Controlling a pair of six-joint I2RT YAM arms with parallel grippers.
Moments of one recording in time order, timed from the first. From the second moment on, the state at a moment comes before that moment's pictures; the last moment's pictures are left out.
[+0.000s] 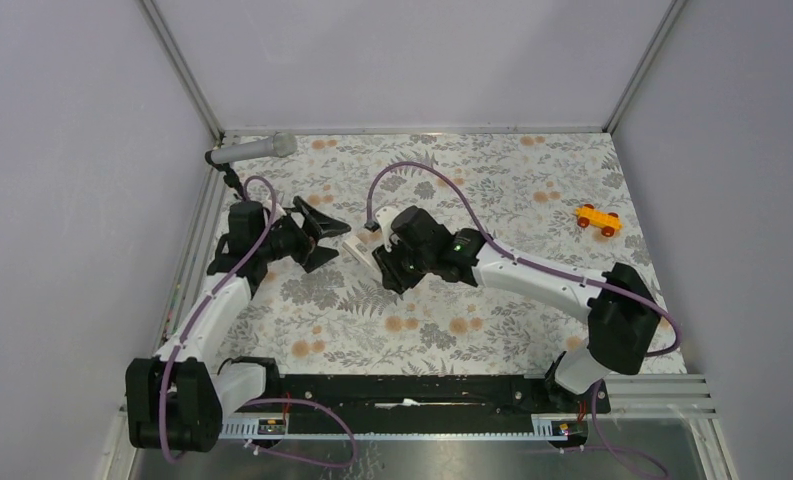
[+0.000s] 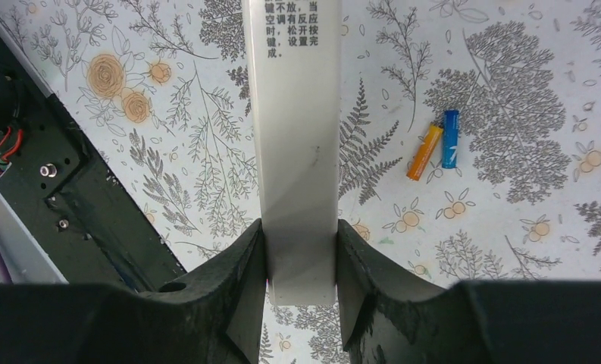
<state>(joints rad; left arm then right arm) -0.05 1.06 0.62 -0.07 0.73 -1.06 0.96 1.59 1.20 -0.45 -0.12 0.17</state>
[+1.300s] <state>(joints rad) -0.26 1.16 0.54 1.24 0.88 -1.60 0.79 1.34 1.45 -0.61 -0.41 0.62</state>
